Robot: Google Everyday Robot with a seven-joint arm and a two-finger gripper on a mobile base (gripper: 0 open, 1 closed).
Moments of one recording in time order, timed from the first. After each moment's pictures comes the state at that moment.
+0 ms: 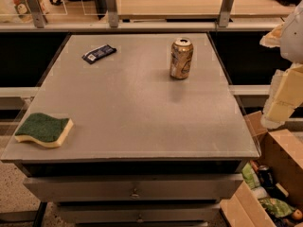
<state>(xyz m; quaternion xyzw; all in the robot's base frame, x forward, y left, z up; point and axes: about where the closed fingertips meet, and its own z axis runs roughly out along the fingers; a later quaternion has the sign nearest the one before) 0.438 -0.217 0.976 -0.60 0.78 -0.03 0.16</state>
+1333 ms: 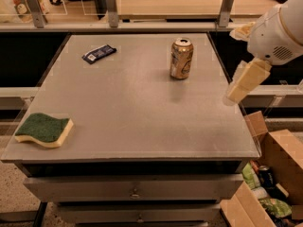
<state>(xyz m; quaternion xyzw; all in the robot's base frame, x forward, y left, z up) 0.523 -0.185 0.948 -0.61 0.74 0.03 0.29</state>
